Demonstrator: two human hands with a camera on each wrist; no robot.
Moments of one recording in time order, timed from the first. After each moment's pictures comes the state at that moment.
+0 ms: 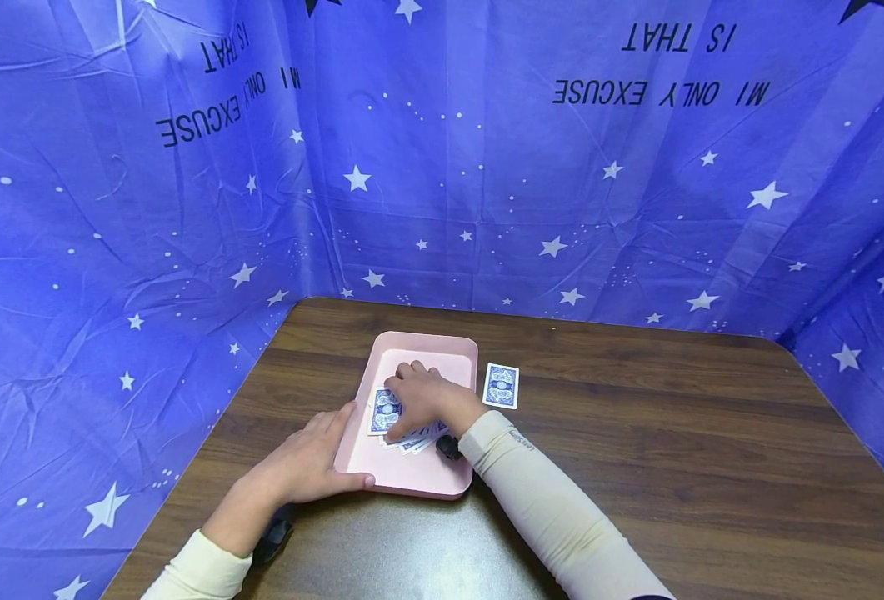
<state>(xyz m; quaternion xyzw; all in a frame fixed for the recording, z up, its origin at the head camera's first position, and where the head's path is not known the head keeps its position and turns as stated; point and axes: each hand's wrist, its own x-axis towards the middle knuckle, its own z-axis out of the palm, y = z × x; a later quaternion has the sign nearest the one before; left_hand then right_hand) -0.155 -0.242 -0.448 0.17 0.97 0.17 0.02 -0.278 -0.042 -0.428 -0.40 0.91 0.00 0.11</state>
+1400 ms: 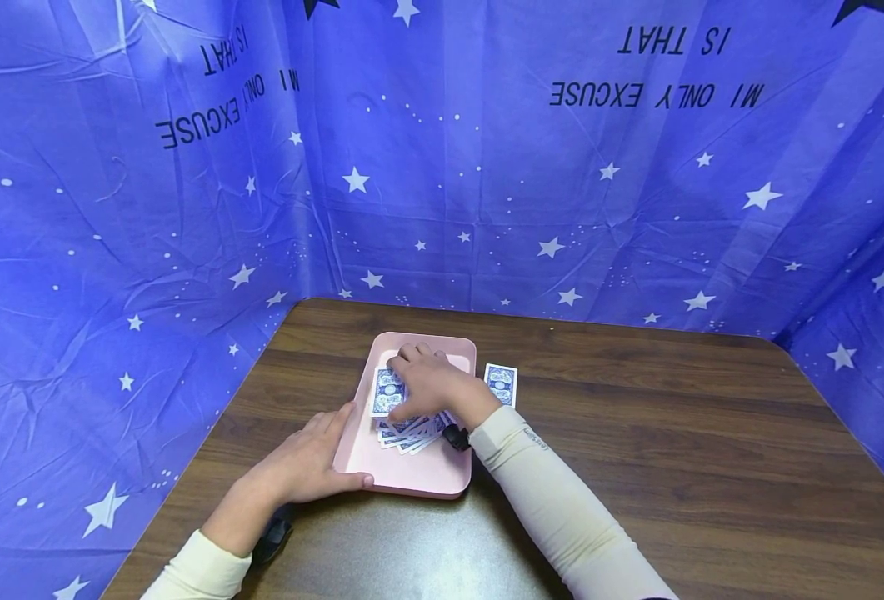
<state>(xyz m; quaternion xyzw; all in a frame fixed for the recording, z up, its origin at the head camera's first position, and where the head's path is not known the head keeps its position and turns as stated) -0.155 -0.241 -0.447 0.17 0.97 0.17 0.03 -0.281 -0.027 -0.404 -0.40 0.91 -0.04 0.06</state>
